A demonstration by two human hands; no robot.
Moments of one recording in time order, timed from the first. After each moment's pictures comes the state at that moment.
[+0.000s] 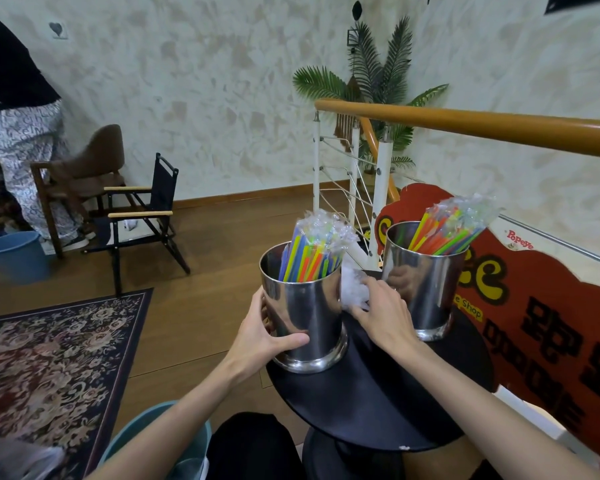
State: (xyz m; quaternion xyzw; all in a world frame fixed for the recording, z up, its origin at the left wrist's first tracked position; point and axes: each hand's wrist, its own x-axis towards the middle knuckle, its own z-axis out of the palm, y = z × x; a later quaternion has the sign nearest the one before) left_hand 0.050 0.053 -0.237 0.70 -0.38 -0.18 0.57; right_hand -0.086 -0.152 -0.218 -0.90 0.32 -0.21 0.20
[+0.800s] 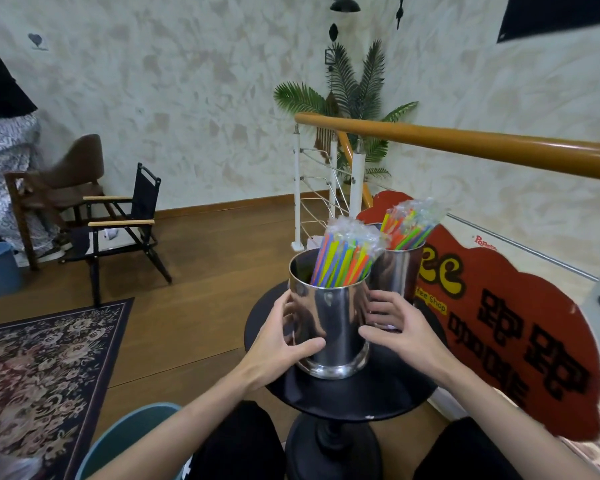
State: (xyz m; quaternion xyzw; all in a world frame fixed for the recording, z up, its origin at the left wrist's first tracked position) left_hand -0.018 0.040 -0.230 0.69 -0.44 -0.20 0.54; right_hand -0.203 -0.142 -0.206 -0.78 0.21 -0.25 0.54
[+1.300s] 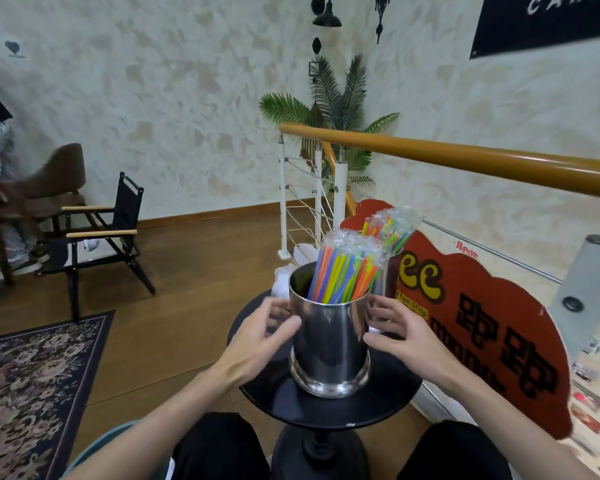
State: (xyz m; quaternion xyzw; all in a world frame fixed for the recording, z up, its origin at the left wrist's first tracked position) left_hand -0.019 0.039 -0.199 0.70 -0.48 -0.14 0.50; right_hand -0.237 -0.148 -0.188 -0.79 0.24 -0.23 0.51
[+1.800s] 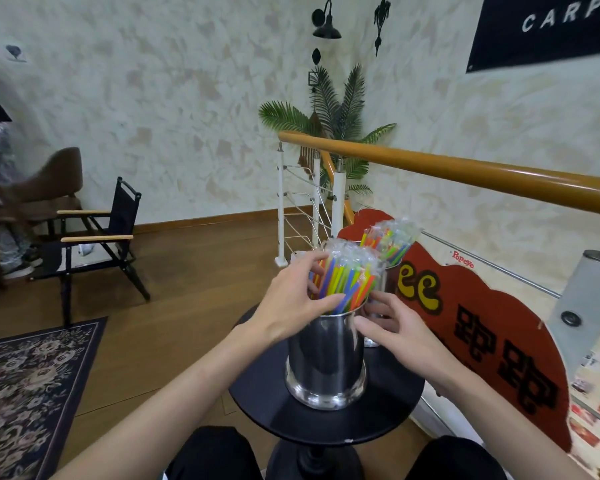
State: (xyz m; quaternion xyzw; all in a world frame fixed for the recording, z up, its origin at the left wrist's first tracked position) left_hand -0.038 -0.015 -0.119 0.70 -0.57 -0.01 0.44; right_hand -0.226 -0.127 -0.146 -0.79 0.25 -0.24 0.51
